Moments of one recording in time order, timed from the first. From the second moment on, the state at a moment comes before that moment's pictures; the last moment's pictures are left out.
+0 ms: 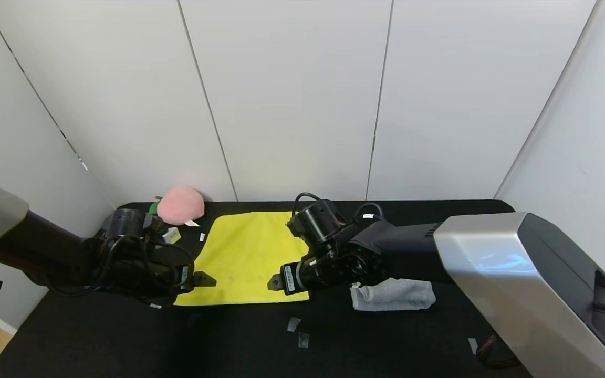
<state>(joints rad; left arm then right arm) 0.05 2.08 -1.00 -0.11 -0.23 -0.08 0.76 2.48 -1.93 0.25 0.08 0.41</state>
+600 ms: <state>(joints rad) 0.04 2.10 -1.01 -0.11 -0.23 -0.08 0.76 2.49 -1.93 0.25 0.08 0.41</state>
